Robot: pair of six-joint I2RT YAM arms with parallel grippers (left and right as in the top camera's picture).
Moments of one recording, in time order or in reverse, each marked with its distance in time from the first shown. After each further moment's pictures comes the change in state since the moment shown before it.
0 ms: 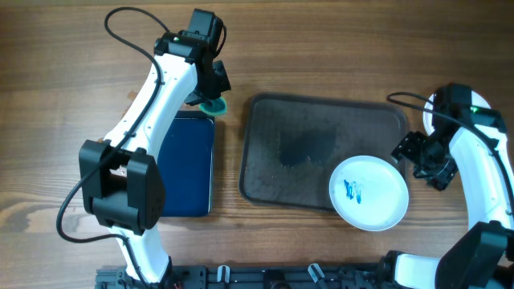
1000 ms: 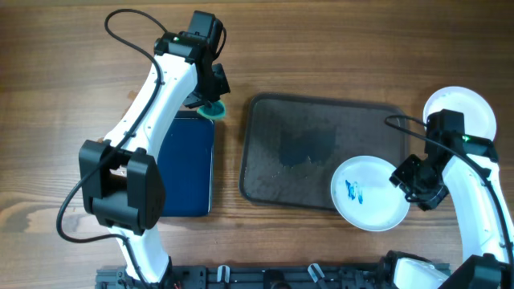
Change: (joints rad) left arm 0.000 0.000 0.000 -0.037 0.000 0.000; right arm 0.000 -0.155 -0.192 -0.002 -0.034 0.119
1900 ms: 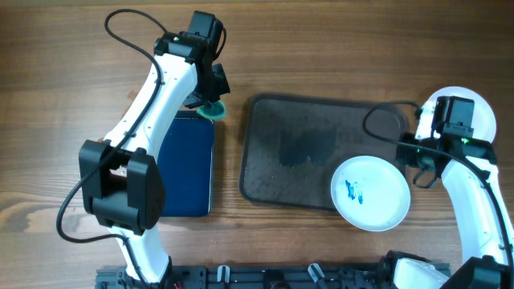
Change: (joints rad) left arm 0.000 0.000 0.000 0.003 0.000 0.000; right arm 0.001 -0.010 -0.011 0.392 -0.061 -0.672
